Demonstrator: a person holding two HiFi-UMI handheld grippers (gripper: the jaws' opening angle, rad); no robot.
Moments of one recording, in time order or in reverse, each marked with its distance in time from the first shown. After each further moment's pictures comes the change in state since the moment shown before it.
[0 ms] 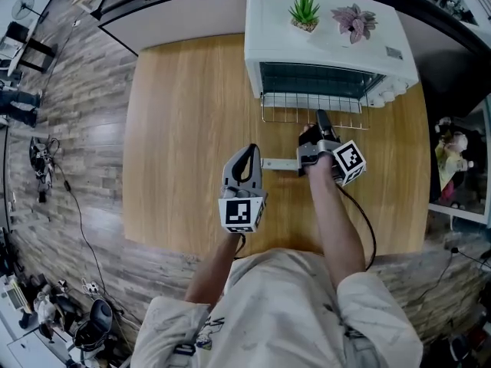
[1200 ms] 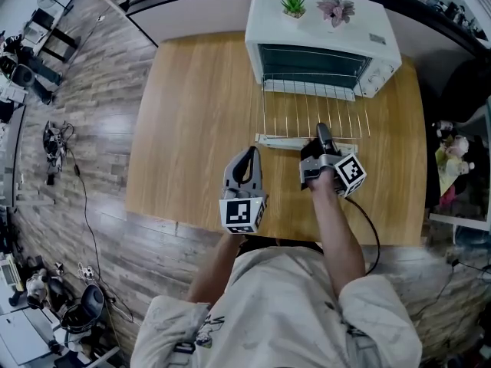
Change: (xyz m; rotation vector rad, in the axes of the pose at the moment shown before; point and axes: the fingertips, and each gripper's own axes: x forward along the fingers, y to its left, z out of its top) left arm -0.087 -0.050 0.018 0.011 -0.034 0.096; right arm -0.107 0.012 -0.008 0.037 0.111 0.067
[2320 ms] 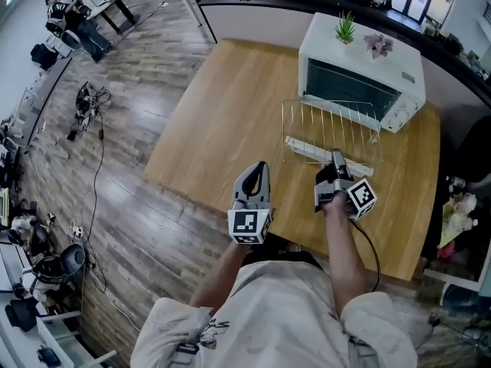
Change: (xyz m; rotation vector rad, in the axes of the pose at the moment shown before) left arm -0.074 0.002 0.010 -0.016 -0.054 0.229; right arm -0.028 0.012 -0.028 -0.060 0.224 0.043
